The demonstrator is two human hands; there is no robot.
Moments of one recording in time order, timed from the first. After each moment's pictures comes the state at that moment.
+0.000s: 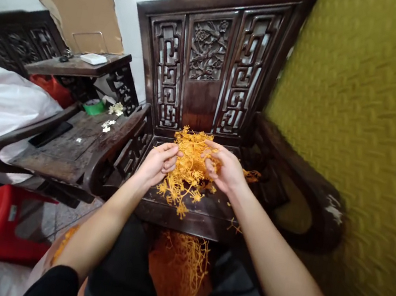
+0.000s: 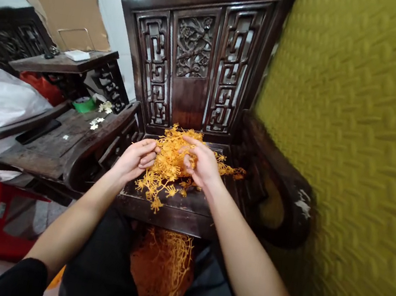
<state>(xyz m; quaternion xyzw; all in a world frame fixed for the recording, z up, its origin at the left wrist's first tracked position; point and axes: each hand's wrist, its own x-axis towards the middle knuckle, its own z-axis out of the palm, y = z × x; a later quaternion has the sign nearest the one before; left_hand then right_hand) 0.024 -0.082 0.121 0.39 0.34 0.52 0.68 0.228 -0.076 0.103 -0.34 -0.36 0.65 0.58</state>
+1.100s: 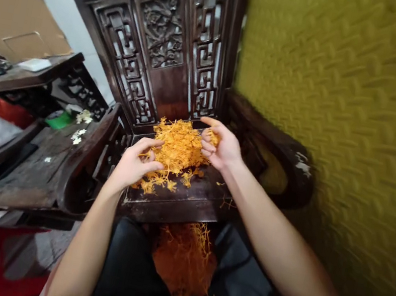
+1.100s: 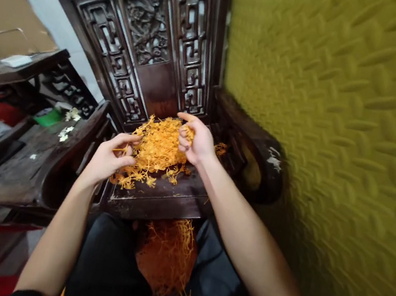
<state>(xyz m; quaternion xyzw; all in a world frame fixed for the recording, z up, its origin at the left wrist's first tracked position) 0.009 -0.078 0.128 0.74 0.39 0.41 0.37 0.269 -0.073 0.117 -0.29 -0.28 0.65 0.65</state>
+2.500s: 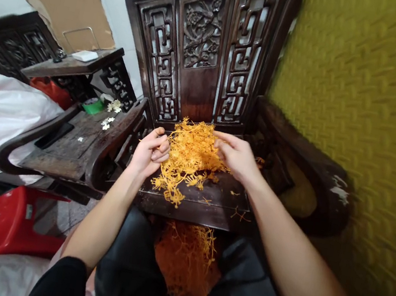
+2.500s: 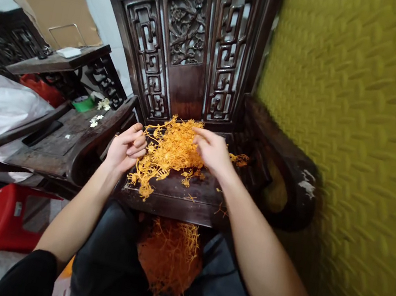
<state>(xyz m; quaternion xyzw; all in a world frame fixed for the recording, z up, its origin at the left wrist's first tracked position) 0.013 -0.090 0.143 0.39 0.28 0.52 0.70 0.270 -0.072 0.088 -0.44 -0.52 0.47 0.56</state>
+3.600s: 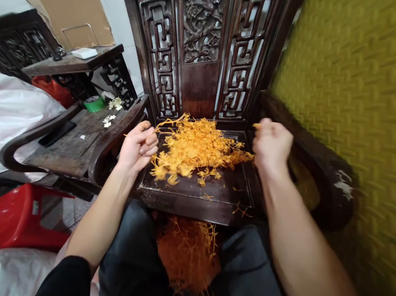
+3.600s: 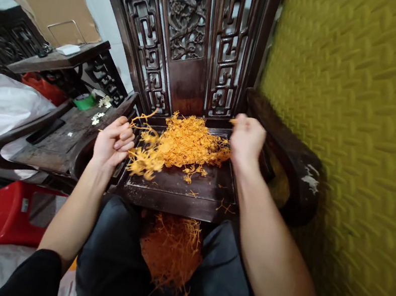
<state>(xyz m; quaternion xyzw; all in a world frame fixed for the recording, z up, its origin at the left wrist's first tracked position) -0.002 -0.097 0.156 0.40 0.31 0.57 0.65 0.301 -0.057 0.095 -0.57 -0.40 0.28 0.66</state>
